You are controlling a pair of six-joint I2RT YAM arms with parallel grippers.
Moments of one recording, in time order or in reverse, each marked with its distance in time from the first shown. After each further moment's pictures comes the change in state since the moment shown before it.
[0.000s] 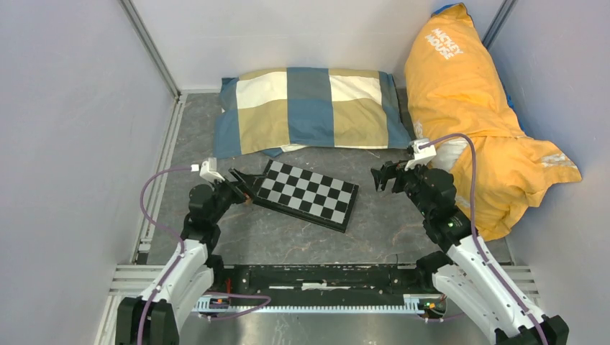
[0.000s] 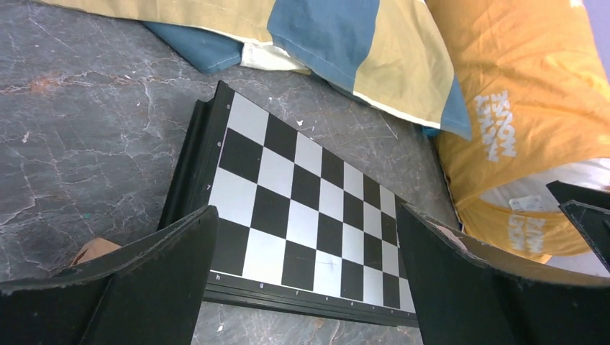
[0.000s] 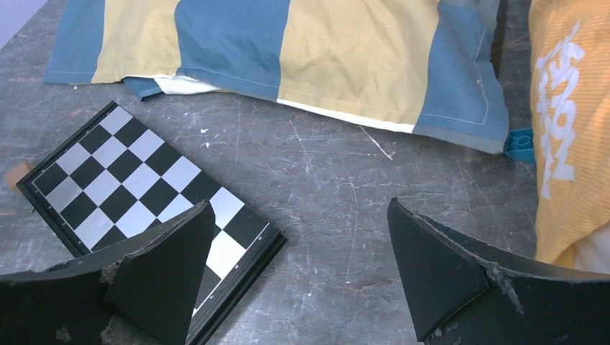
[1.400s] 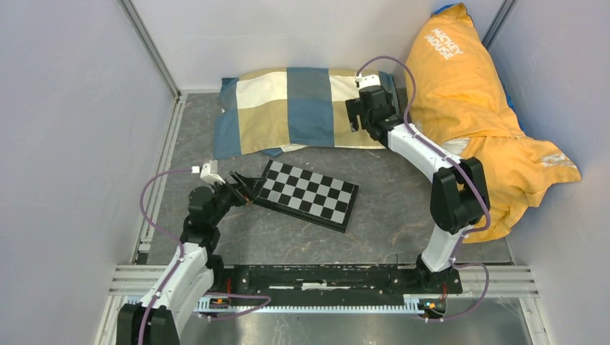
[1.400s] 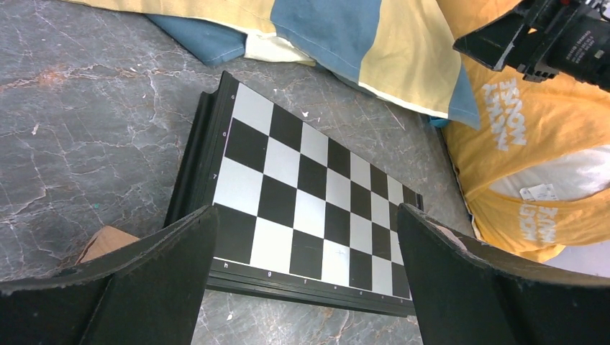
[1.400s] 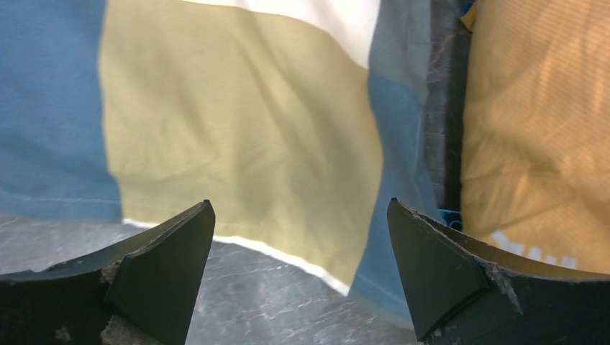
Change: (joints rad) left arm 0.000 -0.068 -0.021 -0.051 0.002 0.034; right arm 0.014 1.114 0.867 -0.151 0.383 -0.153
